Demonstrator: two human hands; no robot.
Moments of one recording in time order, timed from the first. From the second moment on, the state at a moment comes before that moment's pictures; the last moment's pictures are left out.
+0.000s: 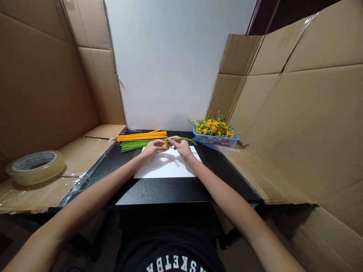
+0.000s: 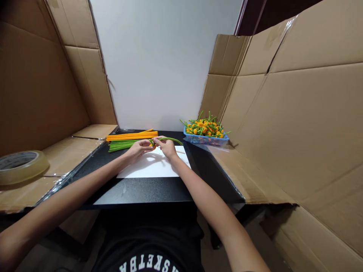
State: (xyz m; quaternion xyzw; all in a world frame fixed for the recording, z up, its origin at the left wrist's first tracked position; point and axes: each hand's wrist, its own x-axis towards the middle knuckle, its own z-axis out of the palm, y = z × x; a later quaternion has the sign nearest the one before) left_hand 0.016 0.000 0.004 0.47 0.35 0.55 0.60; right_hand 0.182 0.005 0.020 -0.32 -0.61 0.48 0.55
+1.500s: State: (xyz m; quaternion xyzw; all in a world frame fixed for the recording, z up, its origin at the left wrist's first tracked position) left_hand 0.019 0.002 0.005 0.40 0.35 0.57 0.62; right_hand 0.201 0.004 0.031 -0.27 -0.84 0.21 0.43
